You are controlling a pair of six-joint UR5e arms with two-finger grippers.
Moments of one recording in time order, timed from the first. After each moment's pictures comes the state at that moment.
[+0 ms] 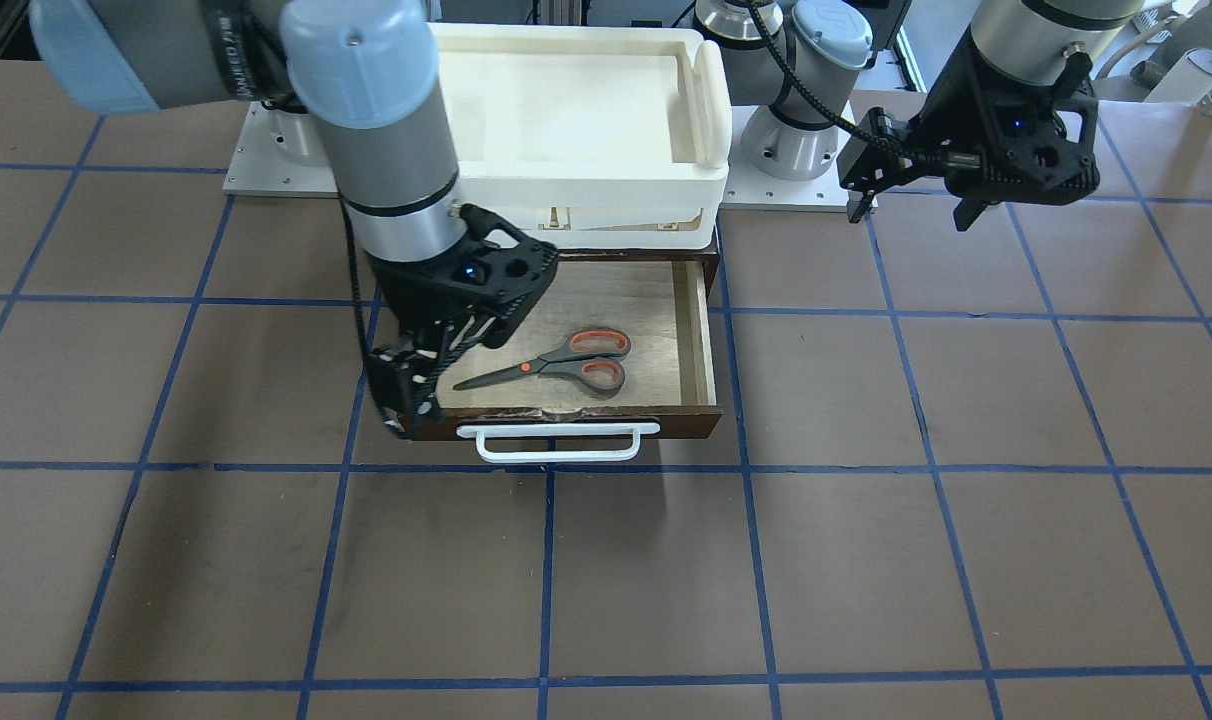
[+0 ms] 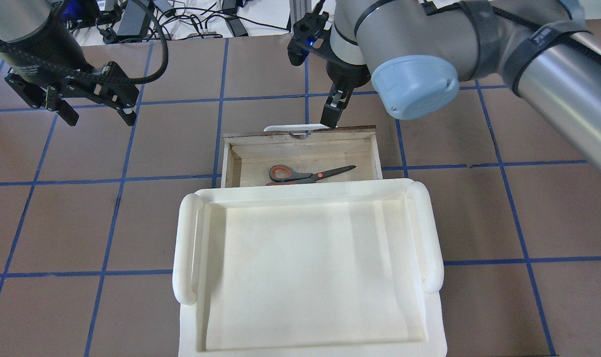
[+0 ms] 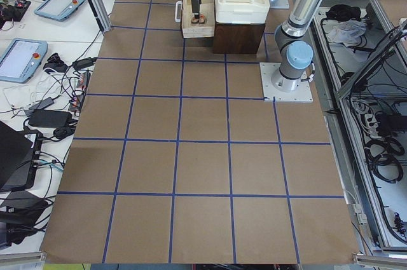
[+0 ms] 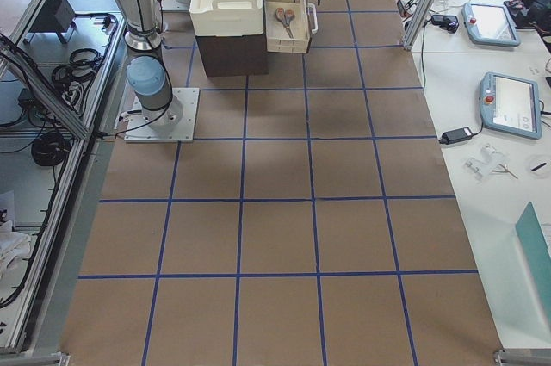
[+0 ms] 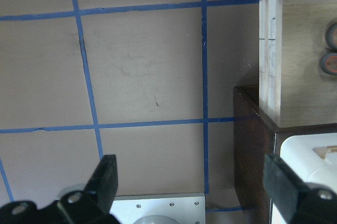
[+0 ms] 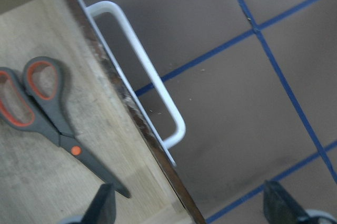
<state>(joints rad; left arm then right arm) -1.47 -1.57 -1.45 -1.76 1.58 0.16 1.79 -1.35 1.52 -1.92 -1.52 -0.79</state>
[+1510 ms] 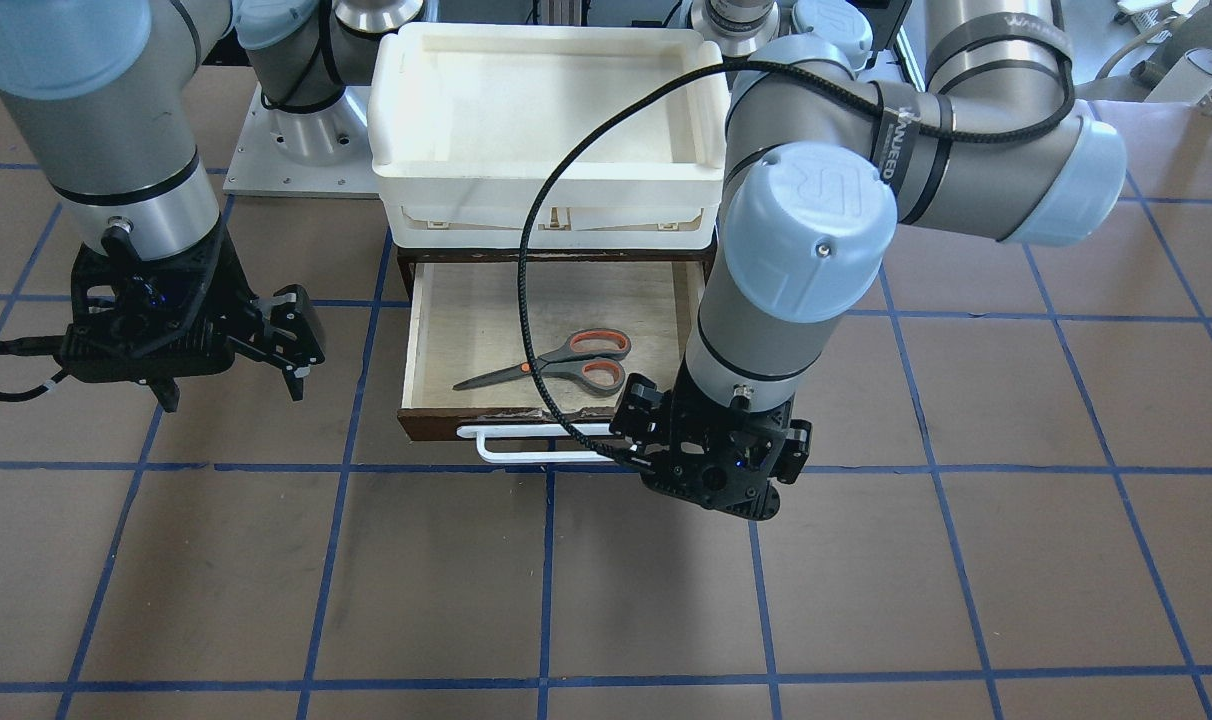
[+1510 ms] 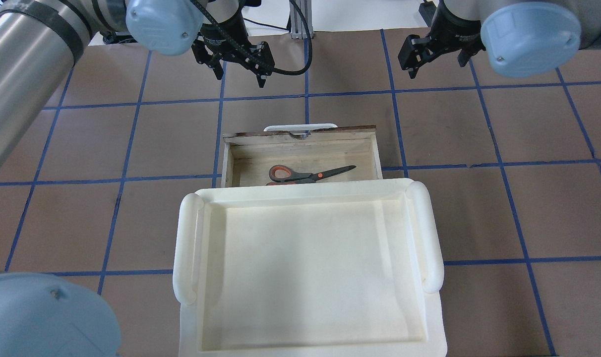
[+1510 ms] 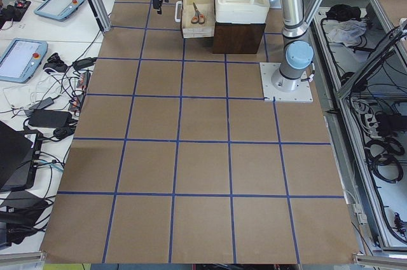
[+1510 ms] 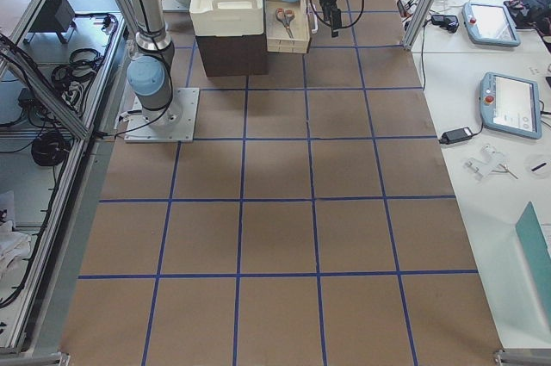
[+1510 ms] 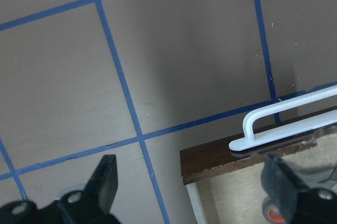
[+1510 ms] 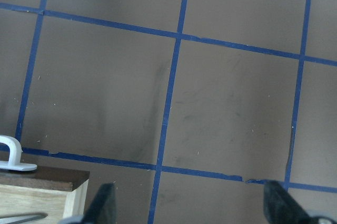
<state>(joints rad) -1.75 -2.03 -1.24 -1.42 1.54 0.11 1.59 -1.41 1.53 -1.87 -1.62 -0.12</state>
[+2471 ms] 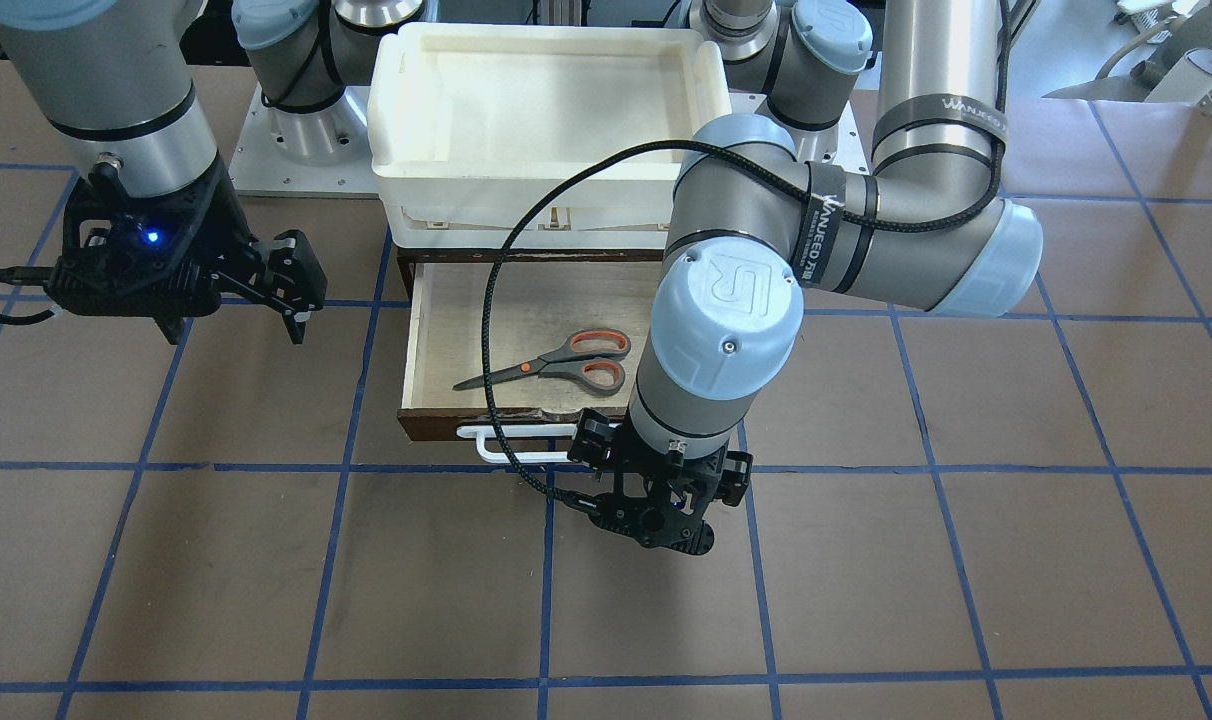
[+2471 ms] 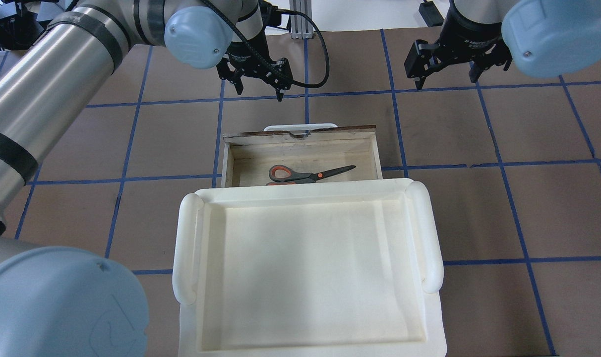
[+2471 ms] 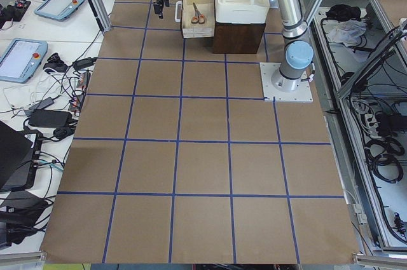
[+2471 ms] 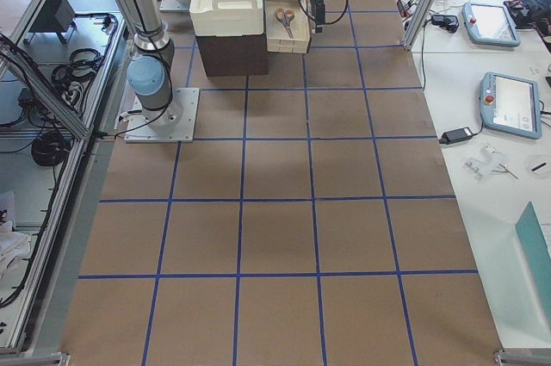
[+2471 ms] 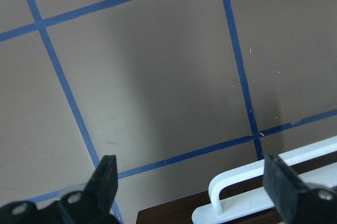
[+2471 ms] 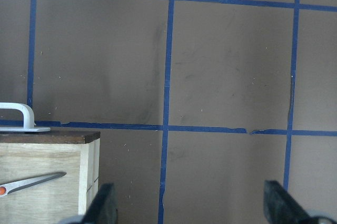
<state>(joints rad) -1.79 -2.11 -1.24 -1.40 1.54 0.05 1.59 -1.47 1.53 -1.75 -1.63 -0.05</state>
